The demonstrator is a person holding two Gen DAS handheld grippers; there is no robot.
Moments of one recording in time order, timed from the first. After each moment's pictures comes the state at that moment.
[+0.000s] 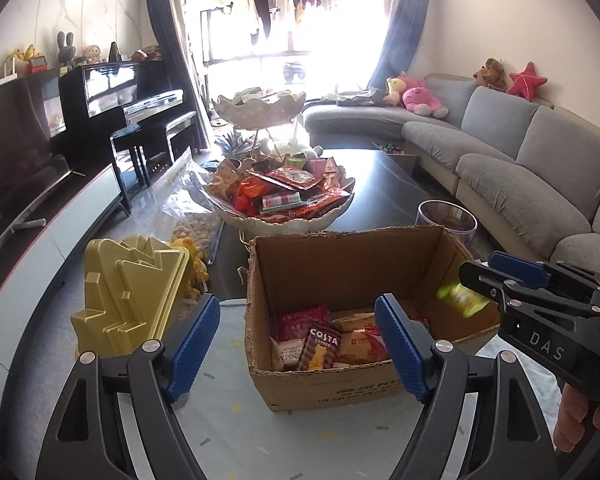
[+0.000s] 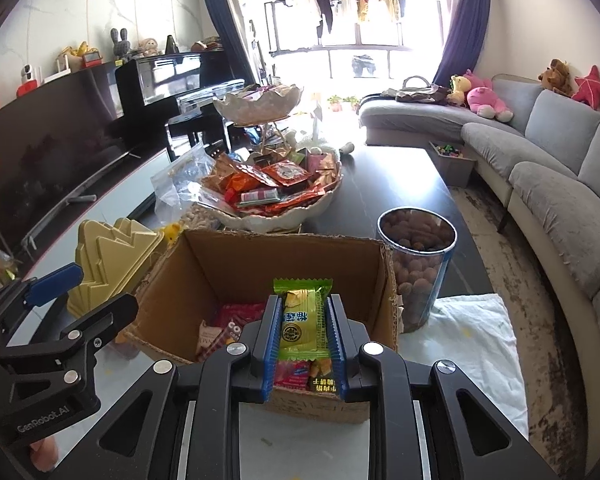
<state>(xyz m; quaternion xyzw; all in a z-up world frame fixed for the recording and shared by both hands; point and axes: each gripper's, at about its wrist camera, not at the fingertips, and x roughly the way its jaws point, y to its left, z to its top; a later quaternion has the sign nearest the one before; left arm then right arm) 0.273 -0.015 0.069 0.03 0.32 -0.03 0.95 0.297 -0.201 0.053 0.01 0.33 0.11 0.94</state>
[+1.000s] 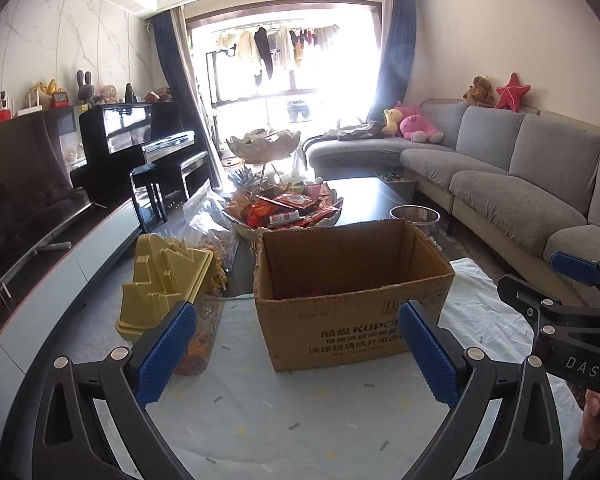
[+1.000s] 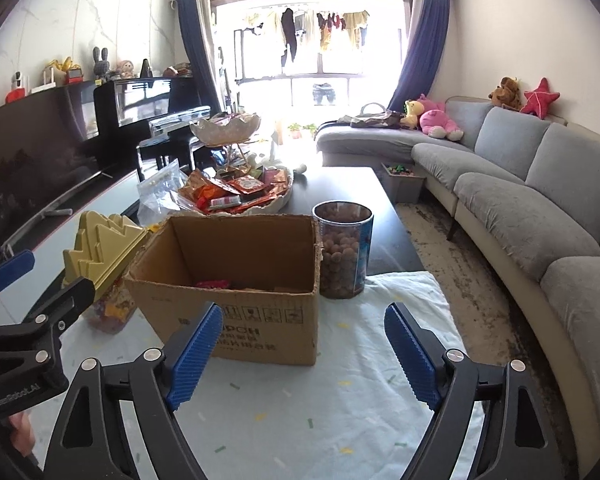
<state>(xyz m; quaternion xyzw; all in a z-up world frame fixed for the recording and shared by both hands) 0.148 -0.033 0.081 0.05 0.24 -0.02 0.97 0.169 -0.234 0.064 0.00 0.27 0.03 0.96</state>
